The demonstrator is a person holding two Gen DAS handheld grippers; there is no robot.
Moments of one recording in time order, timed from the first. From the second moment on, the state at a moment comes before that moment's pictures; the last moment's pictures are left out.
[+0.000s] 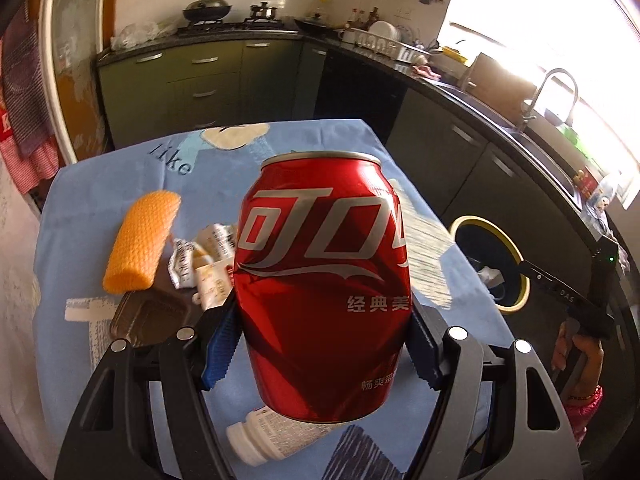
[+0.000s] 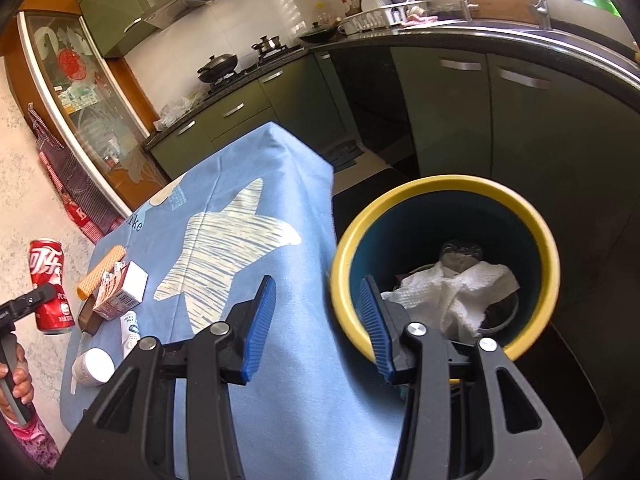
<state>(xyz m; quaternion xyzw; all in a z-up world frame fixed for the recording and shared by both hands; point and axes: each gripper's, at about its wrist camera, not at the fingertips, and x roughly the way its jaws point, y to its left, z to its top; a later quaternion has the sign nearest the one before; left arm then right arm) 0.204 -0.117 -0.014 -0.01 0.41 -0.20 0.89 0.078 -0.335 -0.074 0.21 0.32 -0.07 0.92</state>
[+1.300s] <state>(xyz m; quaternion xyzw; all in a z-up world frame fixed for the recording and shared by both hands) 0.208 -0.386 0.016 0.04 0.36 -0.40 0.84 -0.017 -0.425 -0.105 0.29 0.28 -0.17 0.90</state>
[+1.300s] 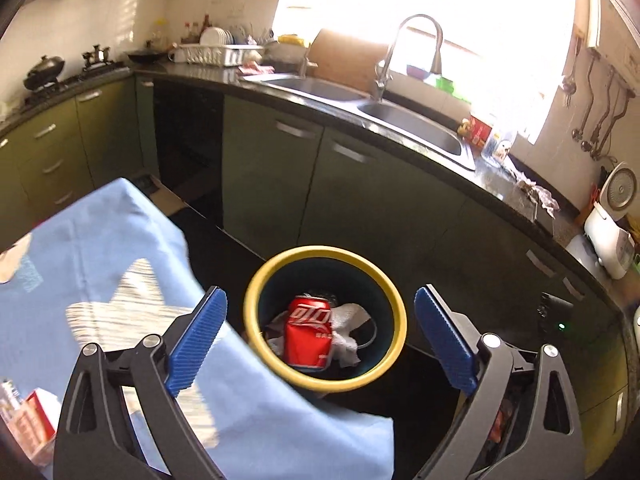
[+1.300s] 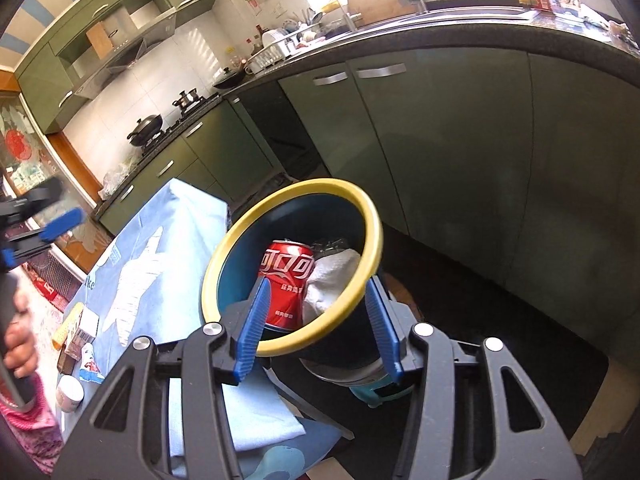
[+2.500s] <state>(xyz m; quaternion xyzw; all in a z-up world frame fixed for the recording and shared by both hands) 0.132 -0.014 -0.043 -0.04 0.37 -0.15 0.92 0.166 -0.091 -0.082 -0.11 0.48 0.21 0.85</state>
